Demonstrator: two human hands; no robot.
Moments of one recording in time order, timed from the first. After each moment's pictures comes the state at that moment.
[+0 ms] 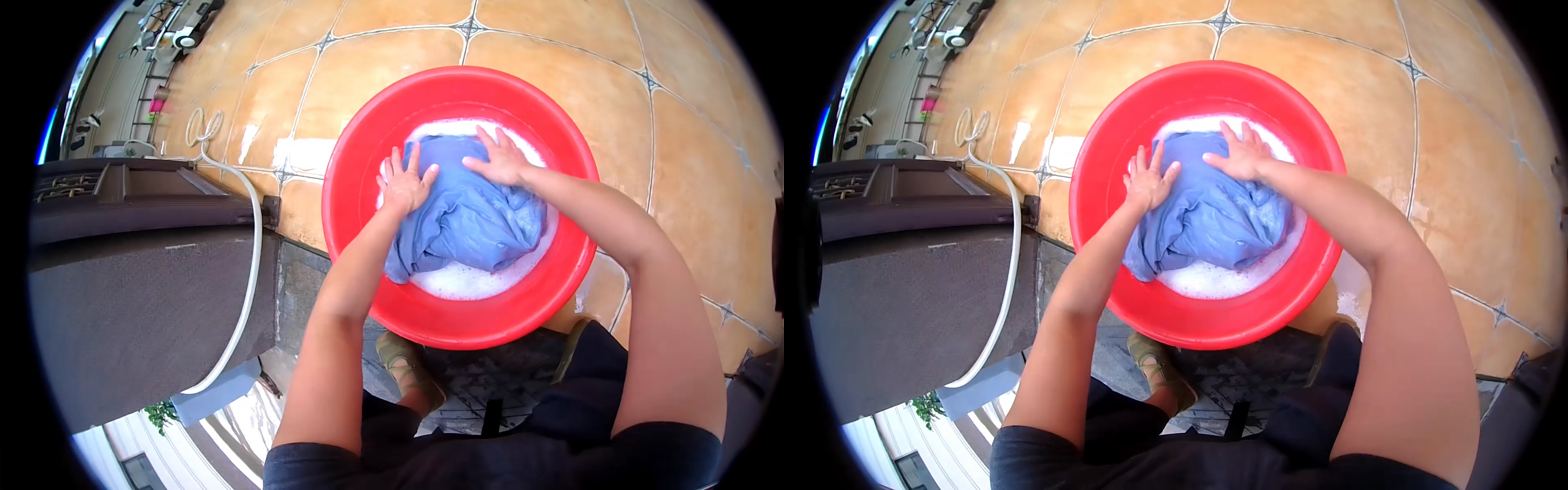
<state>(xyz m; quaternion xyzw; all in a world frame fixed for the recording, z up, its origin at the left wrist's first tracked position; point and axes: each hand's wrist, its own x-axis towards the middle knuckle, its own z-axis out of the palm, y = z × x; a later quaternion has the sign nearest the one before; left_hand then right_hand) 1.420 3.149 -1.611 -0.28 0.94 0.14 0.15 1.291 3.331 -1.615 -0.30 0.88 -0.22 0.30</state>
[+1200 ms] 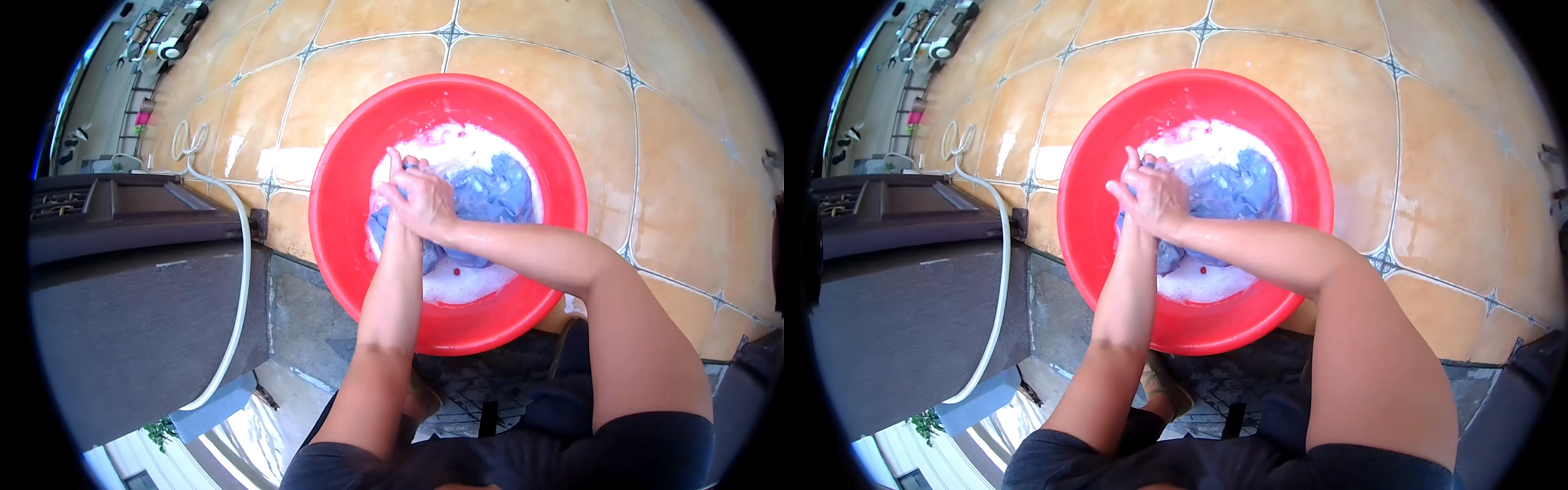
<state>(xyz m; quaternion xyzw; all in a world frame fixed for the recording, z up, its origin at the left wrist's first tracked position) 1.393 3.183 -1.624 0.00 0.14 0.99 -0.02 1.361 3.262 -1.551 -0.23 0.82 -0.53 0.06</state>
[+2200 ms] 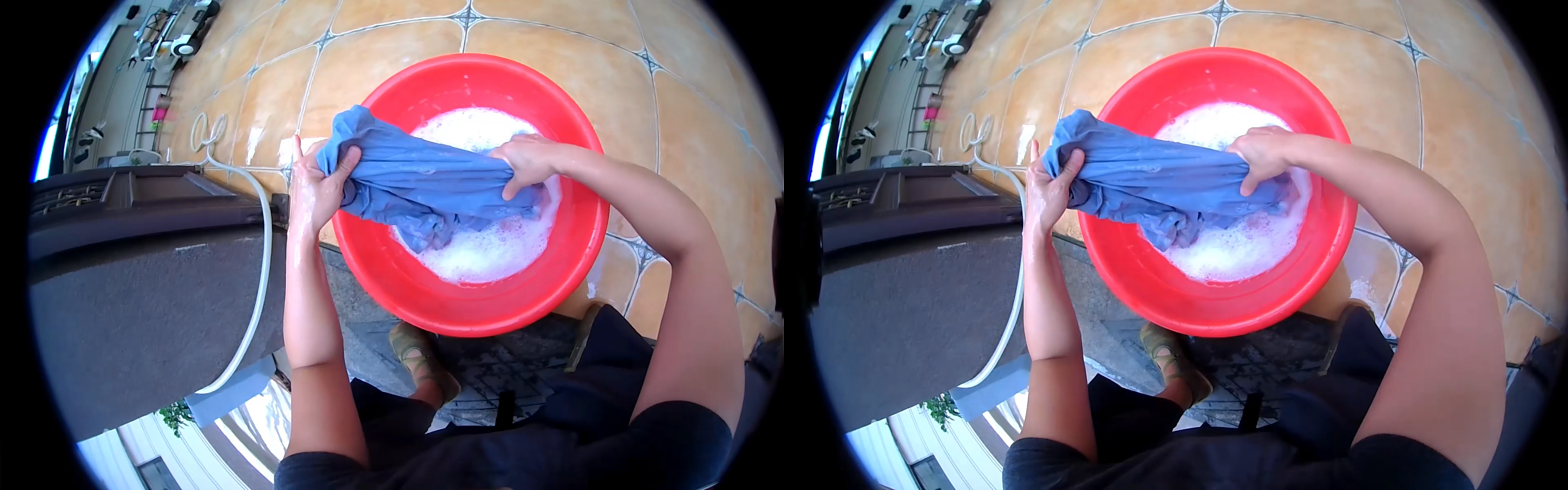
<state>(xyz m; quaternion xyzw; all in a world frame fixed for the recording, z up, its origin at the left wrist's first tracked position) 1.472 3.115 -1.421 -0.16 0.93 0.33 -0.10 1.289 3.366 -1.530 -0.55 0.73 -0.14 0.38</state>
